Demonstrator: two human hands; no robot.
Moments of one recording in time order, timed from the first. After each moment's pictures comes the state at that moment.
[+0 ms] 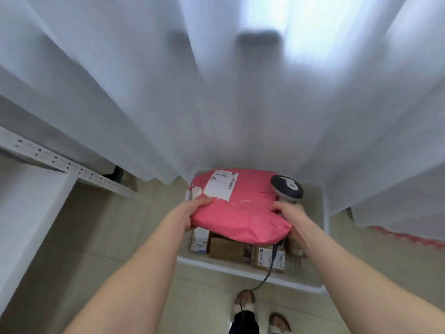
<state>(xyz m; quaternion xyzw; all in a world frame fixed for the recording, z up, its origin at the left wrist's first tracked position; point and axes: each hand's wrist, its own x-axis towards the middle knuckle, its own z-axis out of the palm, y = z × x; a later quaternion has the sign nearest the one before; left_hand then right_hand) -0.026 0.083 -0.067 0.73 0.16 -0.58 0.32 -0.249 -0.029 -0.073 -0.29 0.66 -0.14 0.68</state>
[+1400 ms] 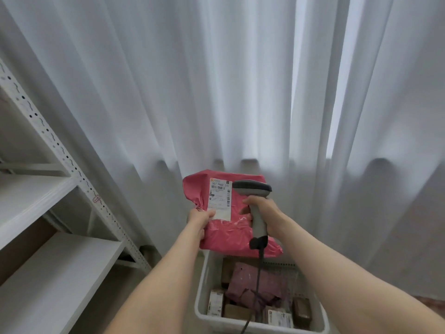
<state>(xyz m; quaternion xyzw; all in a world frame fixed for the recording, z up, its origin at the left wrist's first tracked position) -0.081 0.189 0.220 0.74 -0.08 -0.39 0.55 -0.262 0.130 0.271 -0.45 0.39 -0.24 0.77</state>
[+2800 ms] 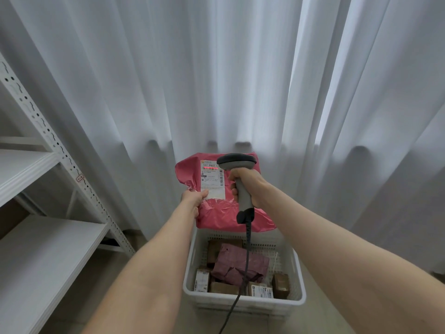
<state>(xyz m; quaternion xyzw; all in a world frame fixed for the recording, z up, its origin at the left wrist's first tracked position) -0.068 0.210 0.218 0.69 -0.07 -0.45 0.56 -0.233 0.183 0.318 -0.49 0.44 -0.21 0.72</state>
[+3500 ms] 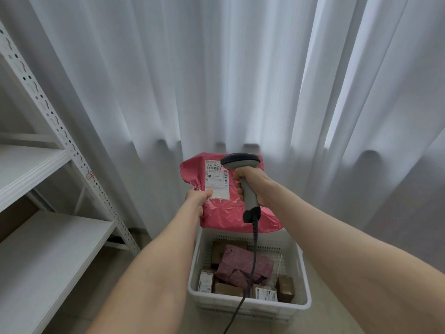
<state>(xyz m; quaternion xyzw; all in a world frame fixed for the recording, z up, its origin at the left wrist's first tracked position) -0.055 0.217 0.223 0.69 -0.07 -0.45 0.56 -0.219 0.184 0.323 -0.52 0.43 -0.20 0.71</state>
